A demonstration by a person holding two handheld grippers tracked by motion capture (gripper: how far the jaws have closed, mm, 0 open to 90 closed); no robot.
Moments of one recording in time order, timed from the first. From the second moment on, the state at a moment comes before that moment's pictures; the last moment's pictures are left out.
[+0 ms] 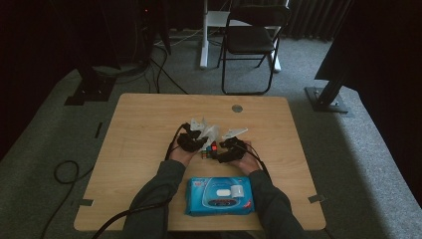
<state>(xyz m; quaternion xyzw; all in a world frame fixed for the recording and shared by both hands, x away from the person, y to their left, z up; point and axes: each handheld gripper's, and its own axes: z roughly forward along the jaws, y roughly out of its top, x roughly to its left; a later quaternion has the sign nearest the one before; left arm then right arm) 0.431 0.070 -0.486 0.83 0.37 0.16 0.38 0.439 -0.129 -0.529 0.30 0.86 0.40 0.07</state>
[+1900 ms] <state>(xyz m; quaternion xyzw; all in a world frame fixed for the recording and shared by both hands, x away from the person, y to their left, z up) 0.436 0.050 -0.488 0.84 0.34 0.11 0.40 0.447 -0.120 -0.530 0.28 0.87 0.41 0.08</state>
